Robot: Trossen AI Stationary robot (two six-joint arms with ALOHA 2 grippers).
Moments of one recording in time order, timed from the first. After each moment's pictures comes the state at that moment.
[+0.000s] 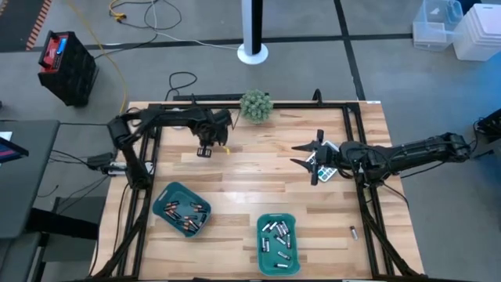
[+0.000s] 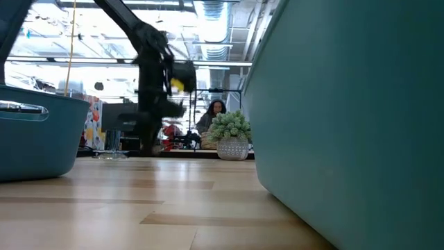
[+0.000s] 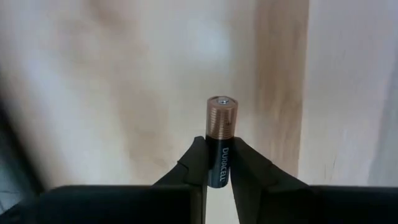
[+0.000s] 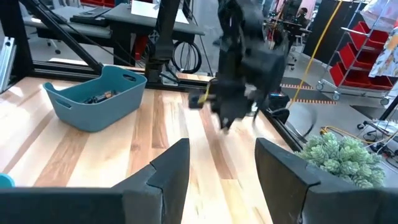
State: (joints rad) left arm 0.51 1.77 1.15 -0.82 -0.20 0.65; right arm 0.08 0.82 0.44 0.26 0.30 -0.15
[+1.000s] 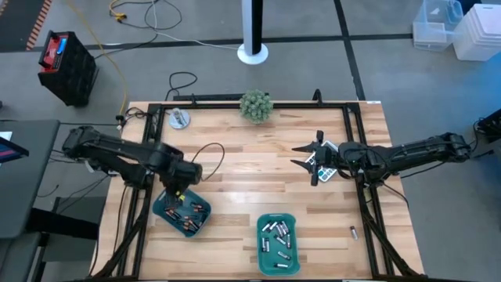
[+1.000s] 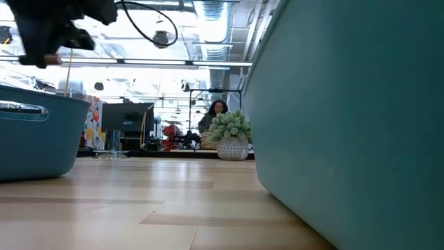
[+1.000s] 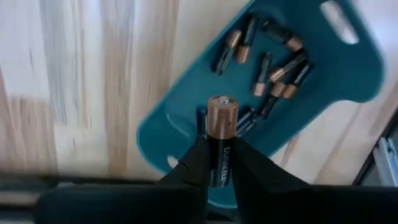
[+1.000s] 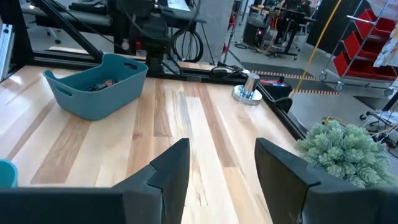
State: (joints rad) left arm -0.21 1.28 1.15 -1.38 0.10 -0.37; right arm 0.08 0.82 0.44 0.21 0.30 -0.13
